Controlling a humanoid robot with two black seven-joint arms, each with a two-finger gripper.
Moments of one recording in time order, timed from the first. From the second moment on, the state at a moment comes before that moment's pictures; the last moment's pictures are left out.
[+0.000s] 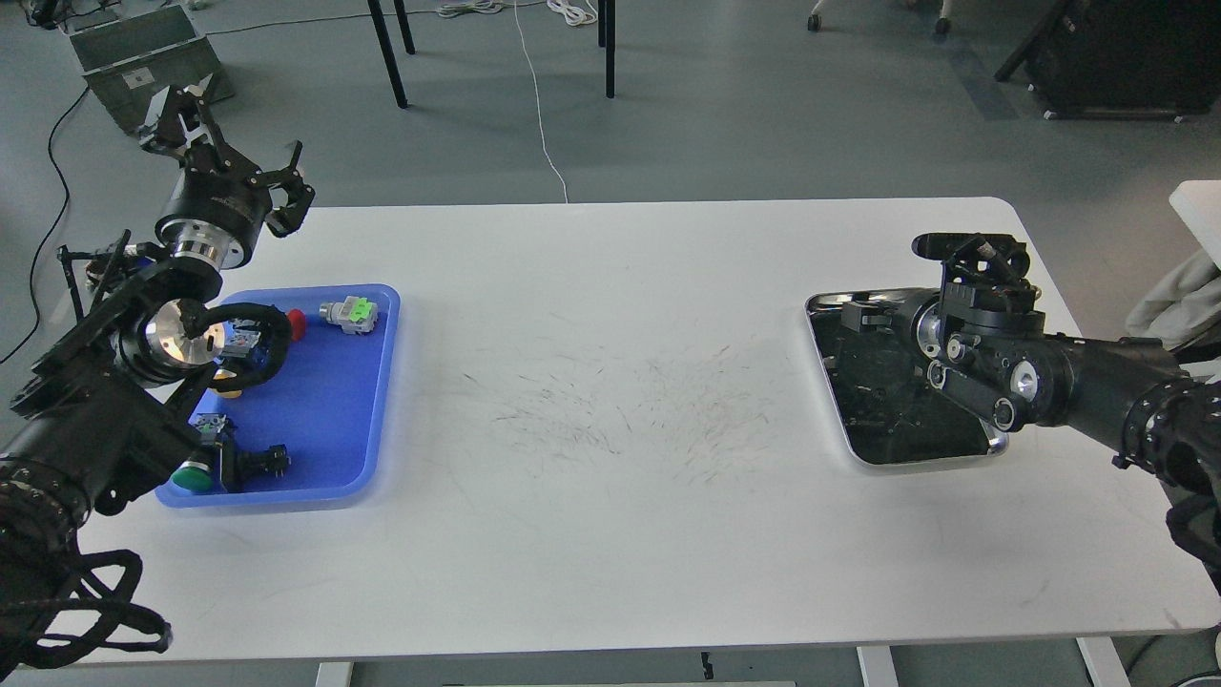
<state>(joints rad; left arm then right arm) -0.79 0.28 -0.95 -0.52 0.12 -0.30 -0.36 1.07 -0.21 -0.34 0.46 -0.98 0.08 -0.16</state>
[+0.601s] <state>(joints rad) -0.78 0.29 -0.95 -0.52 0.12 -0.30 -0.36 1.04 -0.15 -0.39 0.37 -0.98 0.07 -0.16</state>
